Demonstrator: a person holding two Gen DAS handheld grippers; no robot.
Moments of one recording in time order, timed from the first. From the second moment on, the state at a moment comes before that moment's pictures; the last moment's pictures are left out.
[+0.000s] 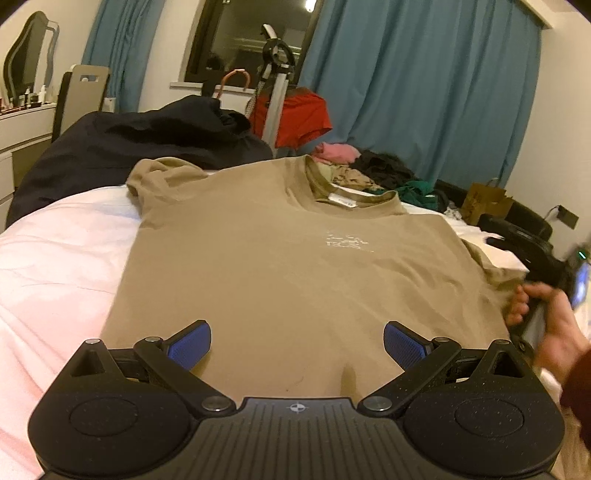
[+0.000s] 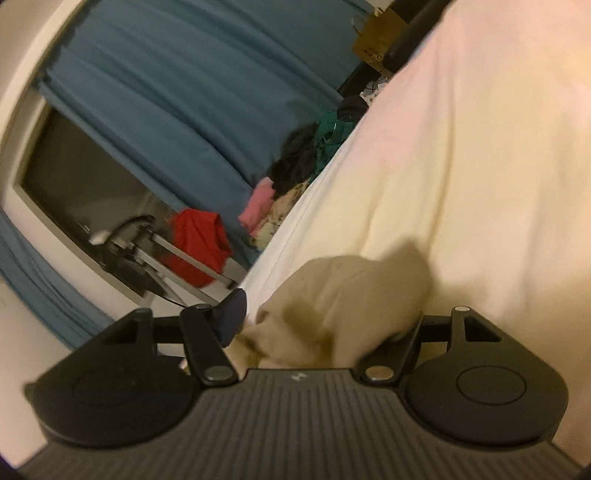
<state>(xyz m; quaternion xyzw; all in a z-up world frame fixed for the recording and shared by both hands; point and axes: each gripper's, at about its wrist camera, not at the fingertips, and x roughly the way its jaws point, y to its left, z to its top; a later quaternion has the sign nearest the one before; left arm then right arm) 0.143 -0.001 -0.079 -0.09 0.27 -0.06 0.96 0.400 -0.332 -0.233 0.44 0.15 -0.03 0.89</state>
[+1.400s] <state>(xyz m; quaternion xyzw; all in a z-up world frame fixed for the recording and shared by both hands) 0.167 0.075 -0.067 -0.12 0.30 0.01 0.95 0.301 -0.053 -0.077 0.06 0.21 0.09 0.97</state>
